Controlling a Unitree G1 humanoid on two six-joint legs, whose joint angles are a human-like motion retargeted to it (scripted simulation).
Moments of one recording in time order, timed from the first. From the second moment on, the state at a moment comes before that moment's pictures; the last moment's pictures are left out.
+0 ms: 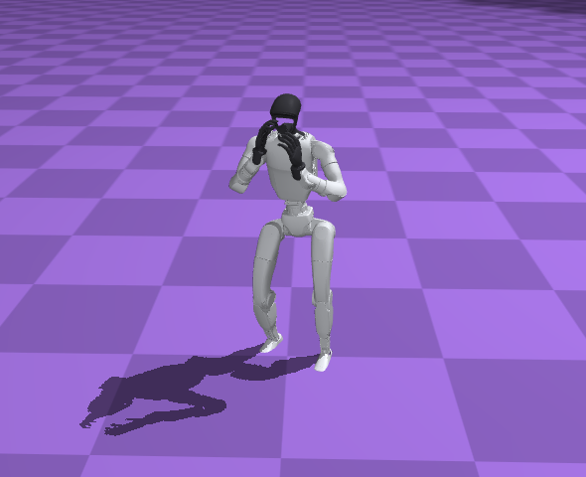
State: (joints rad) left arm -0.69 0.59 -0.51 -0.57 0.07 -0.41 0.75; right arm -0.84 -0.40 0.39 -0.66 -0.38 -0.22 -0.49; waist -0.08 -0.09 0.19; left_leg -0.26 -0.07 0.01 0.25 -0.25 -0.05; right_leg -0.36 -0.25 -0.17 0.69 -0.40 -0.01
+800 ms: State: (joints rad) left arm -0.47 0.53 -1.00 -0.47 -0.48 -0.09 -0.53; right arm -0.57 -0.36 0.95 -0.33 0.28 -0.07 0.57; waist -0.09 0.00 0.13; left_leg -0.16 -0.06 -0.07 -0.02 -0.13 -0.13; right_leg -0.31 -0.22 -0.22 0.64 -0.29 -0.08
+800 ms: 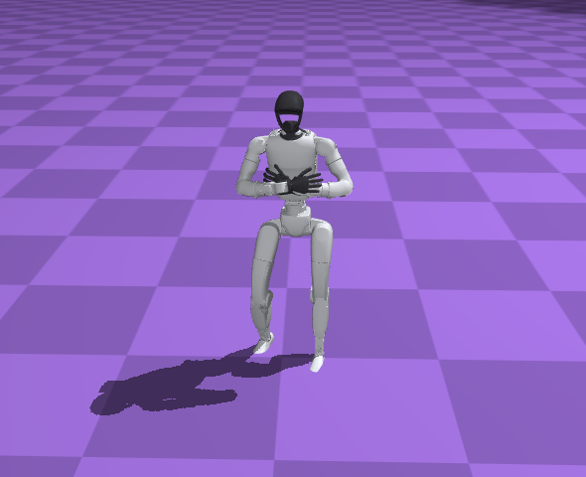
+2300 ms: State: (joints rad) left arm -0.30 0.42 -0.20 -0.54 -0.66 -0.20 -0.51; right arm -0.40 -0.27 0.34 -0.66 0.38 -0.29 0.17; waist -0.07 0.00 -0.07; left_leg -0.21 -0.04 -0.27 0.27 -0.29 -0.24; right_leg -0.11 -0.16 -0.38 0.65 -0.14 -0.18
